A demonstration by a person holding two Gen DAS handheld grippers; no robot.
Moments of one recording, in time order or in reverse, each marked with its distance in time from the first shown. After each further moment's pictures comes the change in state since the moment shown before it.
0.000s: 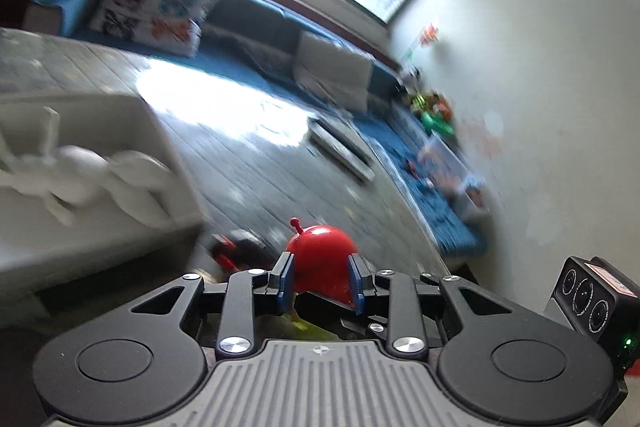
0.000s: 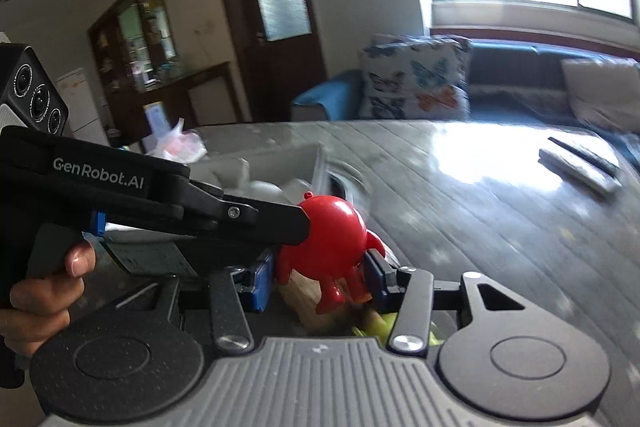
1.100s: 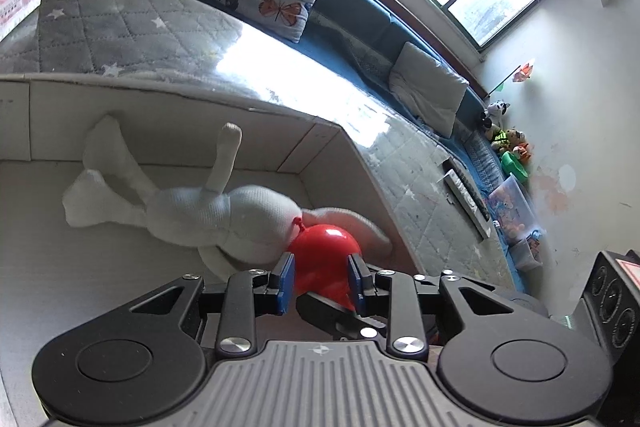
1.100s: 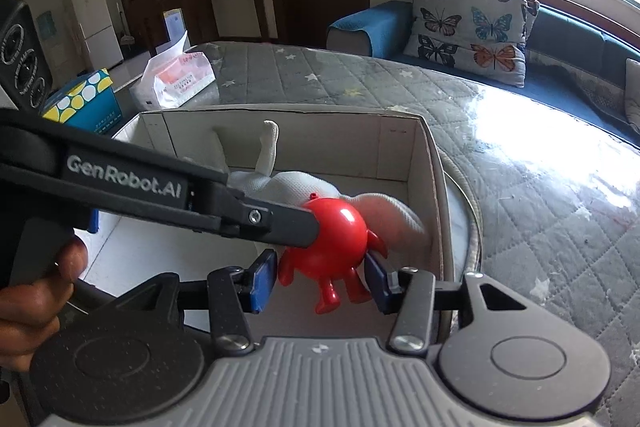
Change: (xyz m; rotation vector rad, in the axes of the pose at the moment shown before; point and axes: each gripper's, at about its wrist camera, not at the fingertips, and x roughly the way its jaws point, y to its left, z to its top) left arm 0.031 0.154 0.048 -0.224 0.048 0.146; right arm 0.175 0.058 0.046 -0.133 0.262 0.010
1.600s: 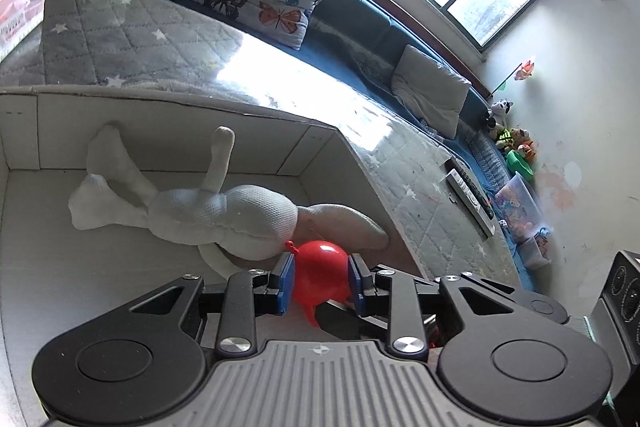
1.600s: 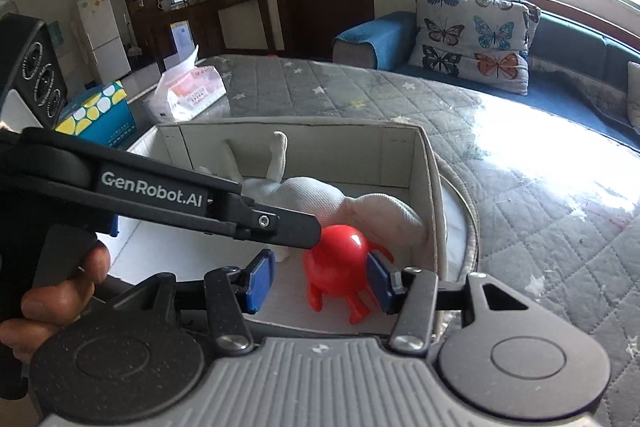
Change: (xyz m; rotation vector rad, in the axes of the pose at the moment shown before) left arm -0.010 -0.013 -0.005 0.035 -0.027 0.025; right arm -0.024 -0.002 -0.004 0.006 -0.046 0.026
